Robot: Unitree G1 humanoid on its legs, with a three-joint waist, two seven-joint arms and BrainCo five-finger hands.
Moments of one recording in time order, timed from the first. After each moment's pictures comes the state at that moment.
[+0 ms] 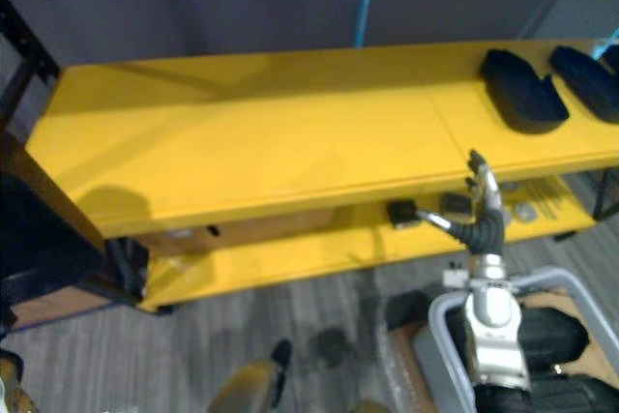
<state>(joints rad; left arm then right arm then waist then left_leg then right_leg) 0.17 0.27 0.60 -0.41 -0.16 -0.54 0.26 0.00 -0.29 -0.23 0.06 -0.01 -0.42 -0.08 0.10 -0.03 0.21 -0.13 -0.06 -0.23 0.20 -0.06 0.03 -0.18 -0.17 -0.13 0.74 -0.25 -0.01</state>
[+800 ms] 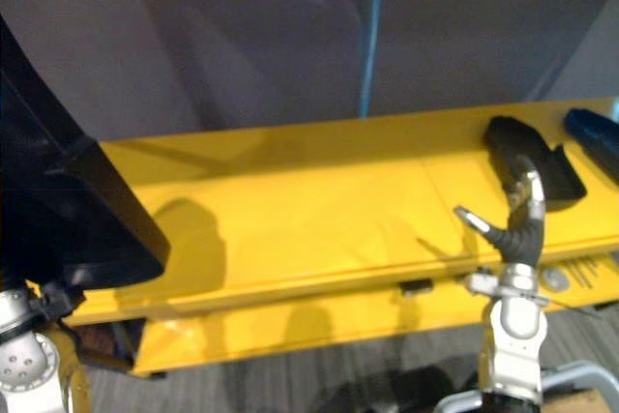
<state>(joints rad) 0.17 0.19 0.44 -0.41 -0.16 -0.43 0.17 0.04 -0.22 -0.37 0.01 0.19 -0.39 -0.03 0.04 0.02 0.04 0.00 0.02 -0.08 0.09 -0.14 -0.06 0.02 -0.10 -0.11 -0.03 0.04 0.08</state>
